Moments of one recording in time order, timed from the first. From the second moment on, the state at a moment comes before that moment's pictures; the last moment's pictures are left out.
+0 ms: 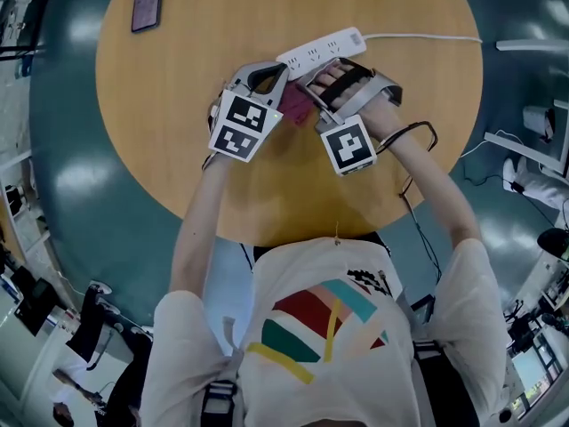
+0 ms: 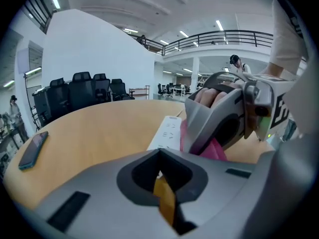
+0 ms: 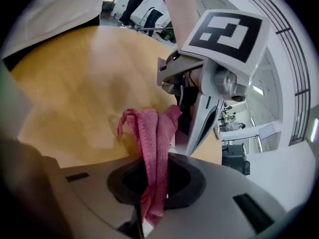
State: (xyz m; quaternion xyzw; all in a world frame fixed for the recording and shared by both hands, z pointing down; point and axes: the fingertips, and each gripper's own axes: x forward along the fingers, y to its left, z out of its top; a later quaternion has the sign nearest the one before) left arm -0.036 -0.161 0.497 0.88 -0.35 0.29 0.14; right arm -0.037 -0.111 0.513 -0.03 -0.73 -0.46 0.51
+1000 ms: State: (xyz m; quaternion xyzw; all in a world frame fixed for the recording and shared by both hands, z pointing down) left arm -0.052 -0.184 0.496 0.87 -0.36 0.33 0.07; right arm 0.104 -0.222 0.528 0.07 -0.68 -0.40 0.61
